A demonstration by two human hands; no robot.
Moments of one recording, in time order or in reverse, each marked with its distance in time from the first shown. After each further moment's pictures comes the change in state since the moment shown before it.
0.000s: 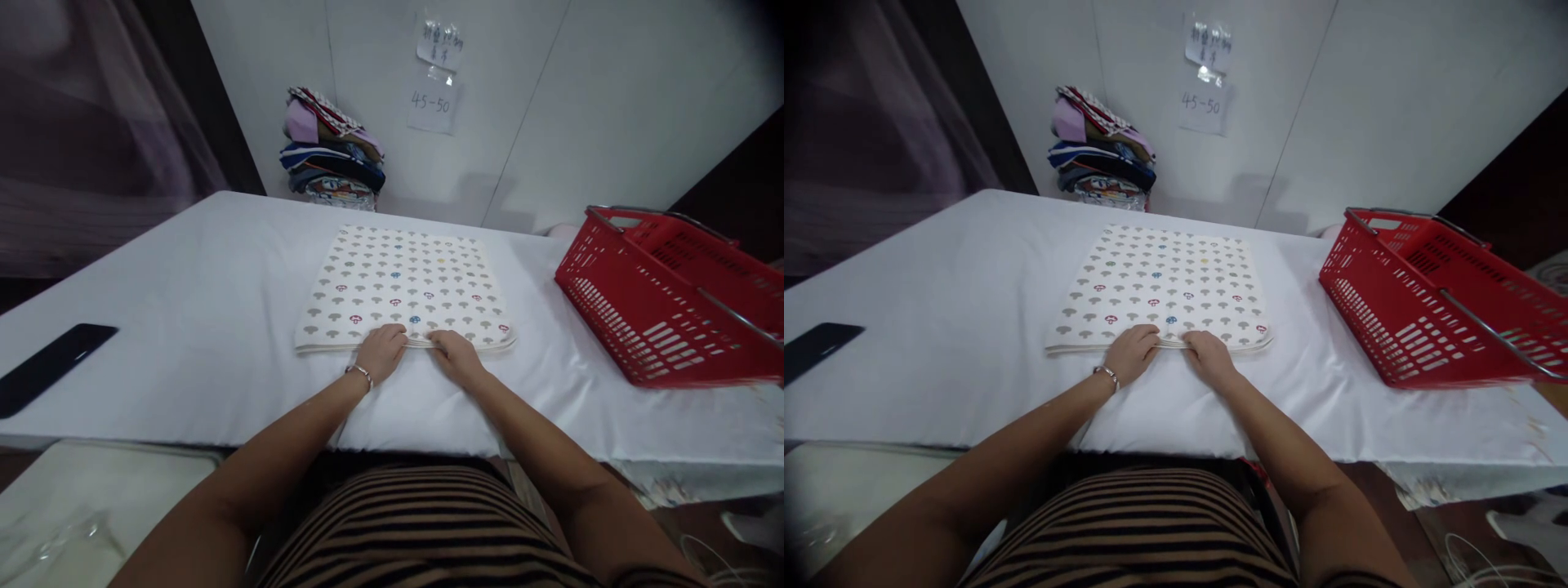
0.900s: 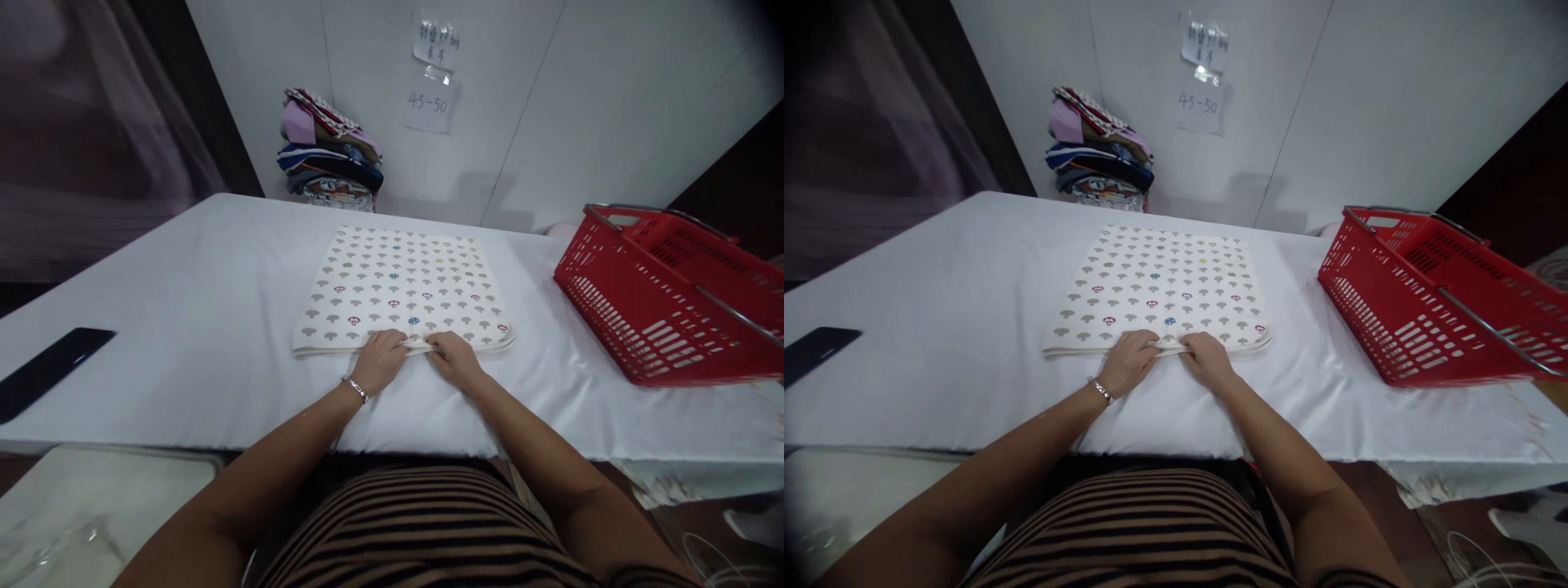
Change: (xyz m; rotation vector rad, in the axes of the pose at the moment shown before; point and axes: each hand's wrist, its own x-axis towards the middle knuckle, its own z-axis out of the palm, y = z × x) left_hand -0.009 0.012 -0.009 0.031 0.081 0.106; right_hand -0.001 -0.003 0.000 0.065 0.042 0.001
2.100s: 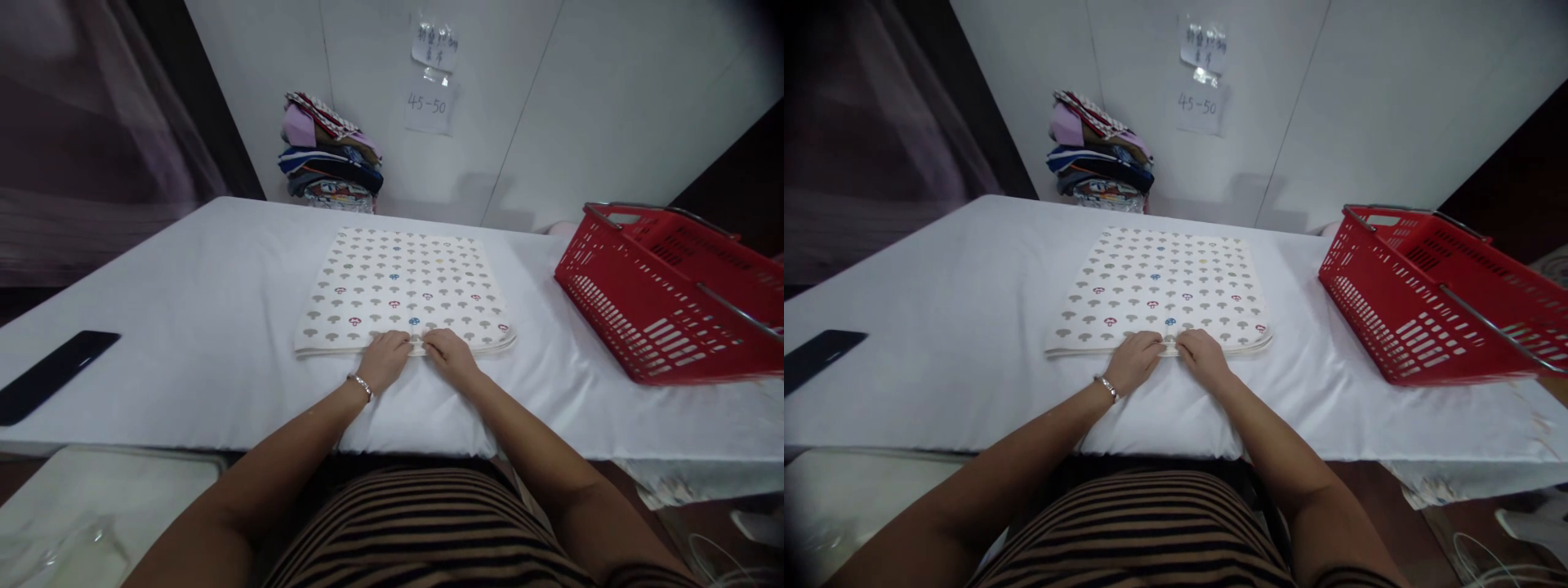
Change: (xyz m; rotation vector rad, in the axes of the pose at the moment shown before) left_hand 0.005 0.001 0.008 0.064 -0.033 0.009; right_hand 0.009 -0.008 0.004 0.059 0.097 -0.082
